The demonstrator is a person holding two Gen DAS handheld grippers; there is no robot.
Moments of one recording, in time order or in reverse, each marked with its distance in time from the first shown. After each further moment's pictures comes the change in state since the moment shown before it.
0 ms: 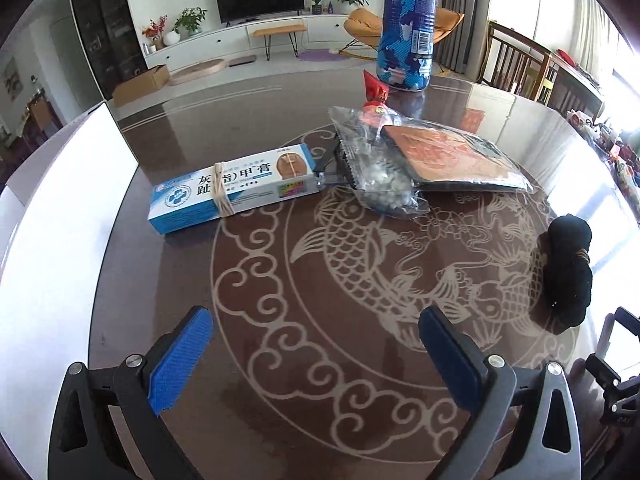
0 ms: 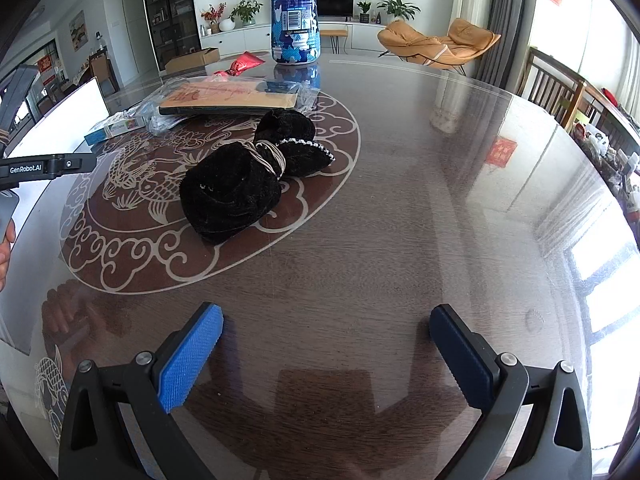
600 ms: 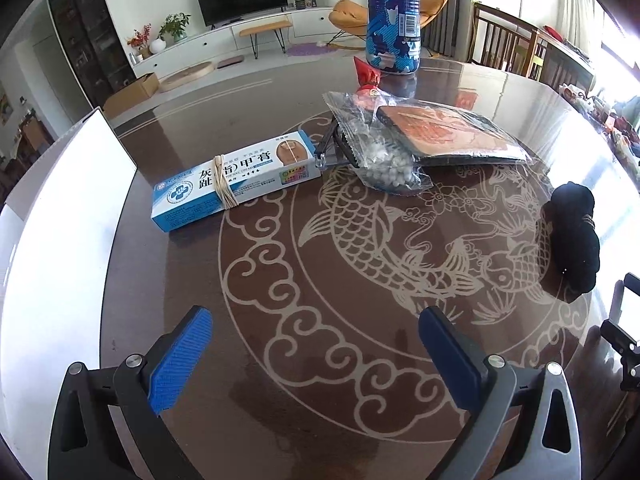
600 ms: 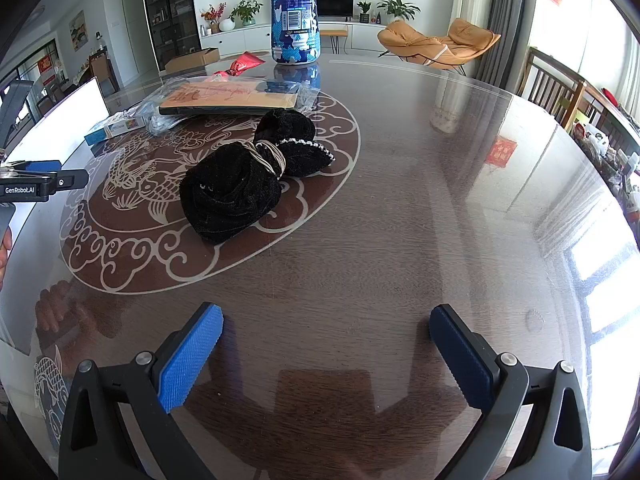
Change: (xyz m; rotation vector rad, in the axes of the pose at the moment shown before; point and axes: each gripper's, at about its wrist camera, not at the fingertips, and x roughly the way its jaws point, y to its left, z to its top) left arm 0.001 0.001 -0.003 0.093 0.022 0.015; right arm 0.000 0.000 0.000 0.000 0.000 0.000
